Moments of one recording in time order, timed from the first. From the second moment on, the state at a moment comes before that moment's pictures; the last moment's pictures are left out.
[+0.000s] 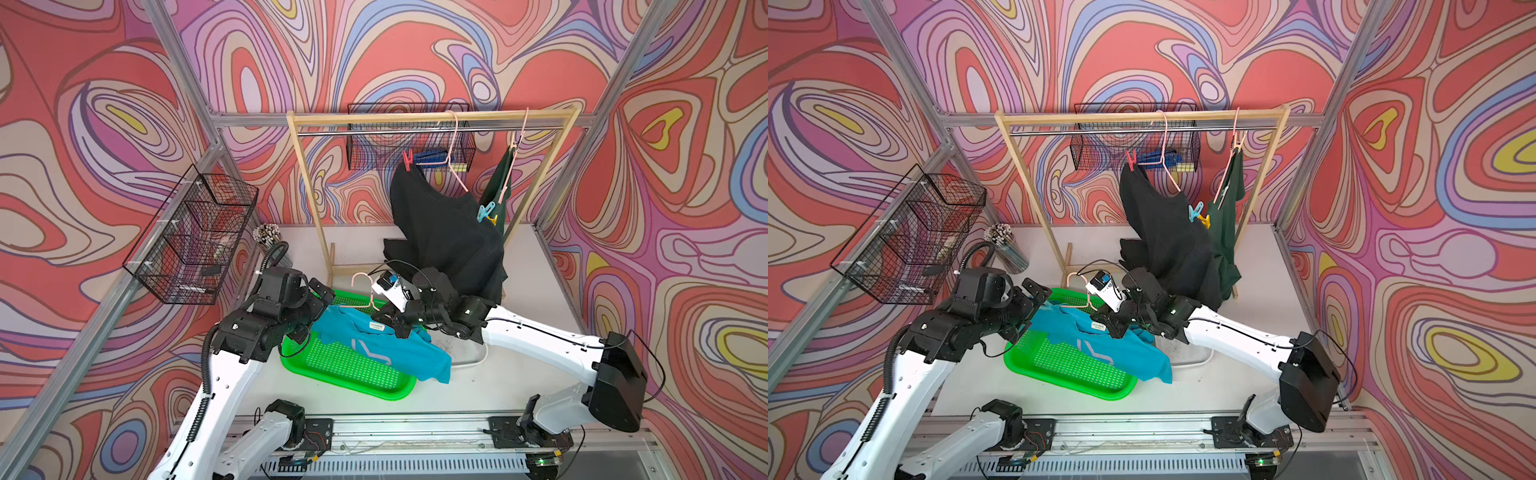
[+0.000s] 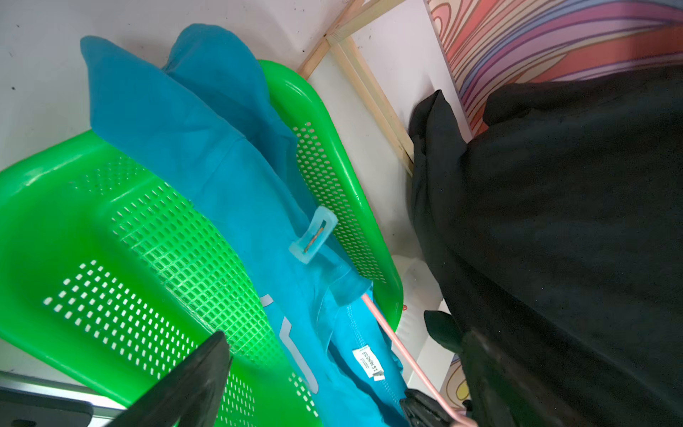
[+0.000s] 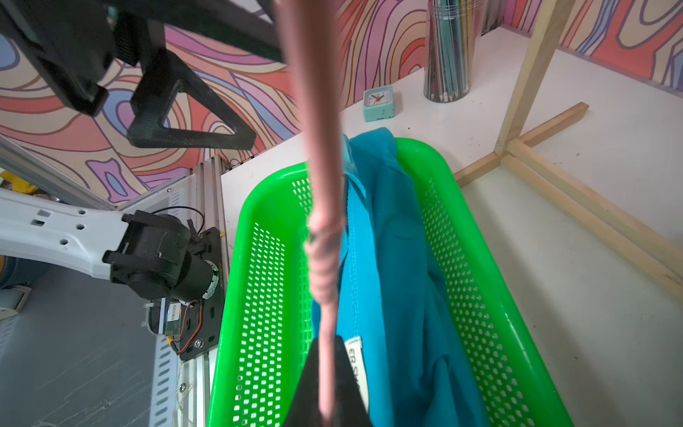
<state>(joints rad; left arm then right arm) -0.28 0.91 1.16 -1.09 0.06 -1.21 0.91 1.47 1.13 -0.17 -0.38 0.04</state>
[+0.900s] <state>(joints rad) -0.17 0.90 1.03 -1.00 0.21 -1.44 1.08 1.34 0.96 -0.01 -0.06 -0.07</state>
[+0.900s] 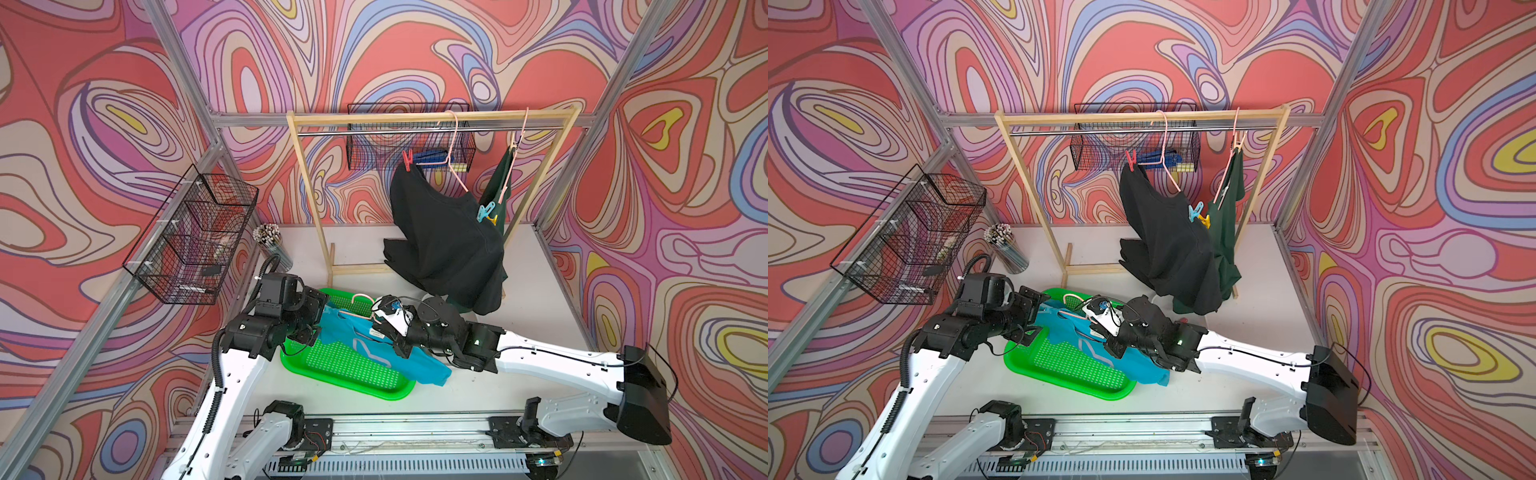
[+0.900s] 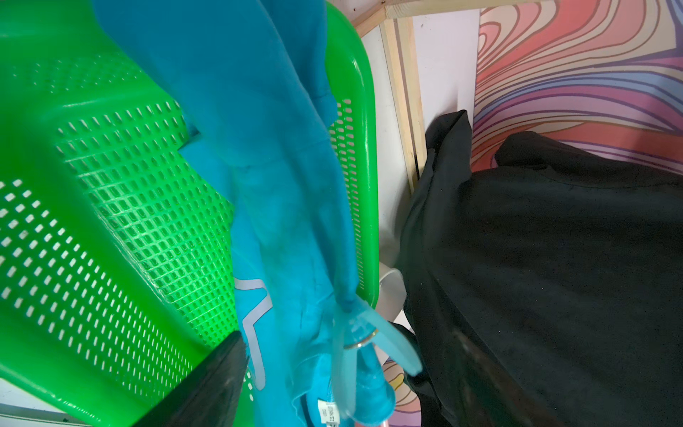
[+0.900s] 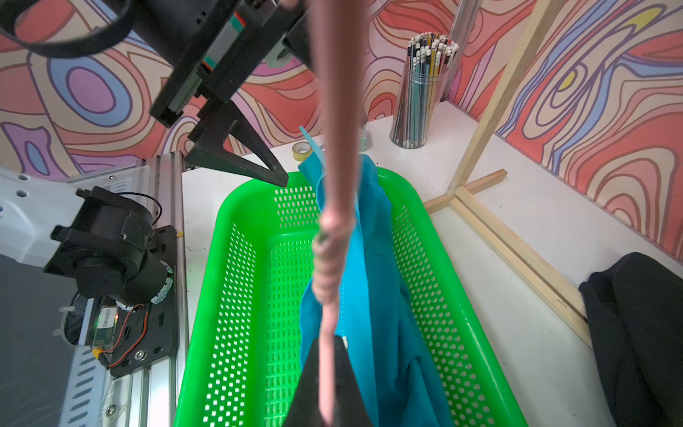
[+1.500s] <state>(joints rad) -0.13 0.90 0.96 -0.95 0.27 -1.50 1.13 1.30 0.92 0.03 0.02 -0.10</state>
